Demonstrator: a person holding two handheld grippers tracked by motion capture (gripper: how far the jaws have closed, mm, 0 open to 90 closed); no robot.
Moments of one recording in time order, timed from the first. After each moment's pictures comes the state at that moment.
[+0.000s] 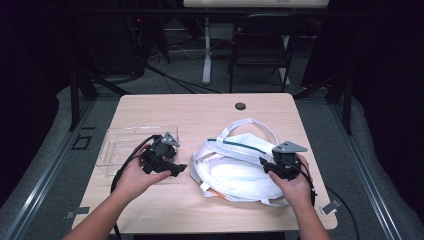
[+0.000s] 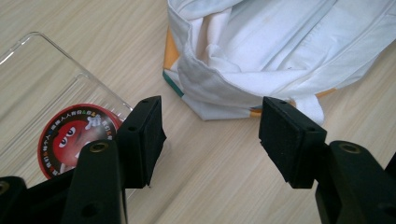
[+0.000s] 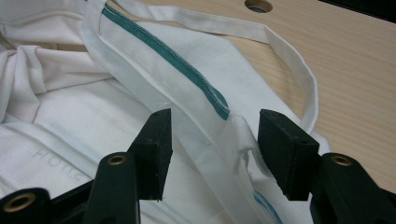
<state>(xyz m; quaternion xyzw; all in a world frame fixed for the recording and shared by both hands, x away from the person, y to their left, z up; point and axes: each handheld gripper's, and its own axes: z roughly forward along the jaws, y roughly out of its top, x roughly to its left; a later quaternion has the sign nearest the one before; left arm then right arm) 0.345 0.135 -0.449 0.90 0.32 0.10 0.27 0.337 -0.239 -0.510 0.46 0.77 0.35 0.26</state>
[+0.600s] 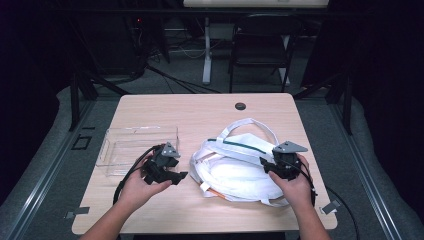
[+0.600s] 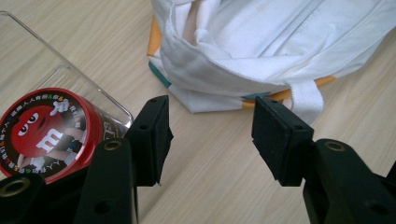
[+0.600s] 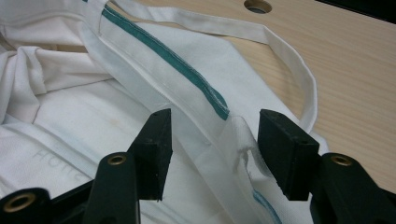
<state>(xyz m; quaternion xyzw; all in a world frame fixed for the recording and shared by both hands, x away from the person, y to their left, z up) 0.329 0.136 -0.473 0.90 0.32 0.11 0.29 0.337 -0.240 -0.510 0.46 0.77 0.36 0.26</state>
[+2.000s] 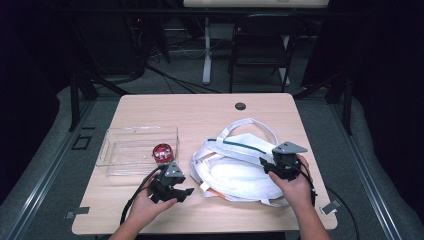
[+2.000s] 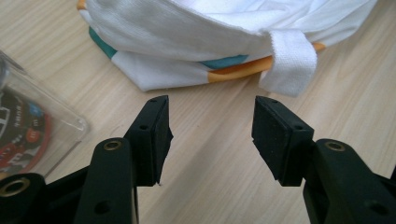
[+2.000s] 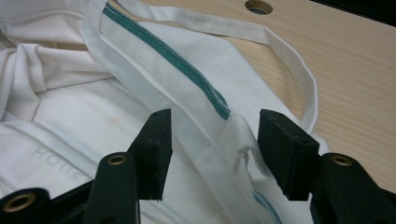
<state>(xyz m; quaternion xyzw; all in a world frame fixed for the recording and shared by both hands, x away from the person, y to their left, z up) 0.307 0.131 -0.533 0.89 0.31 0.08 0.32 0.337 -0.240 -0.511 0.46 0.77 0.35 0.26</state>
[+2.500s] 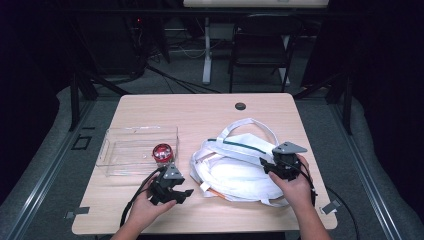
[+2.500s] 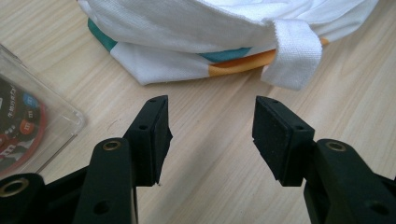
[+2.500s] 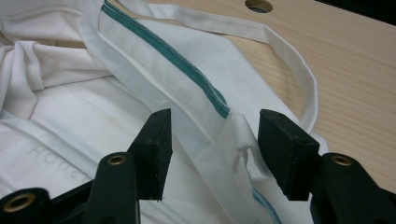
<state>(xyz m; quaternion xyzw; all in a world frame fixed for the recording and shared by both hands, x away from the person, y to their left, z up) 0.305 0.134 -0.539 0.89 0.32 0.09 0.33 0.338 -0.240 -0.513 0.46 0.77 0.35 0.26</state>
